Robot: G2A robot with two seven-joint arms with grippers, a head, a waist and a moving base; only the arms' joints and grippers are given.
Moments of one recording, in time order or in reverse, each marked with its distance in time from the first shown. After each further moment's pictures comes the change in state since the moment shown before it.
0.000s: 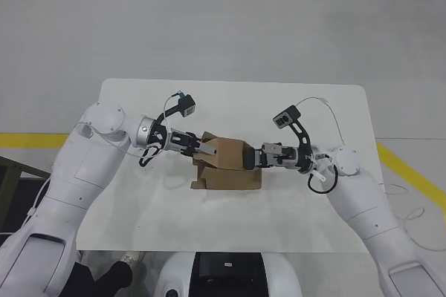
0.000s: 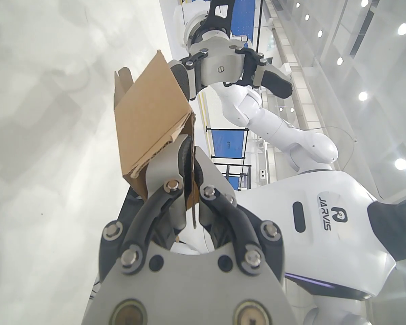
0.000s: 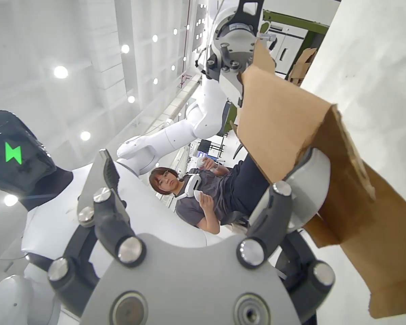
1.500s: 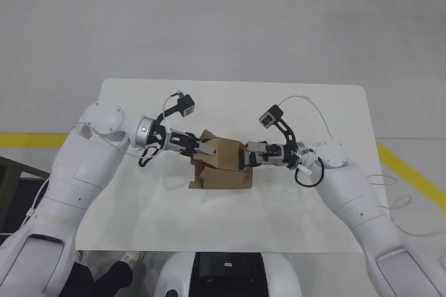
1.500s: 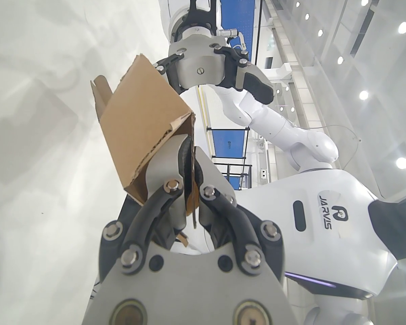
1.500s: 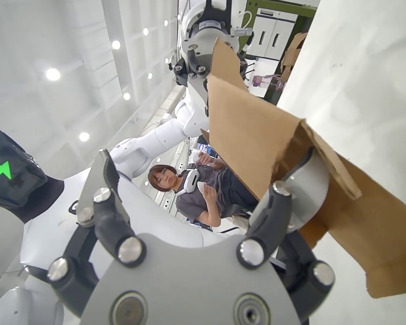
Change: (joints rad) left arm 0.002 0.005 0.000 -0.009 -0.002 -0.003 0.000; right arm 0.097 -0.081 -0.080 0.161 -0.058 0.020 0.022
